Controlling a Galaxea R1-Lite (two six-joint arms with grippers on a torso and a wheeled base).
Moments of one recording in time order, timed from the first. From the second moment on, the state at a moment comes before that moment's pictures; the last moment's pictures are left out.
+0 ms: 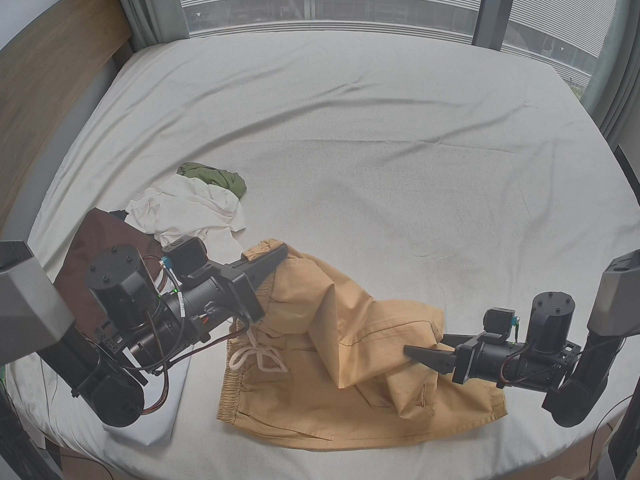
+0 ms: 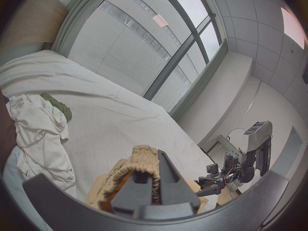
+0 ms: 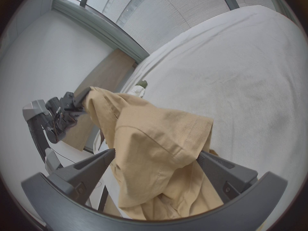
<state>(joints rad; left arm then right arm) -0.51 1.93 -0.48 -1.55 -0.26 -0.36 0.42 2.06 -0.23 -1.53 0.41 0.41</state>
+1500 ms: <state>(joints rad) -0.50 1.94 -0.49 -1.55 -0.26 -0.36 0.39 1.88 -0.24 -1.54 0.64 0.66</state>
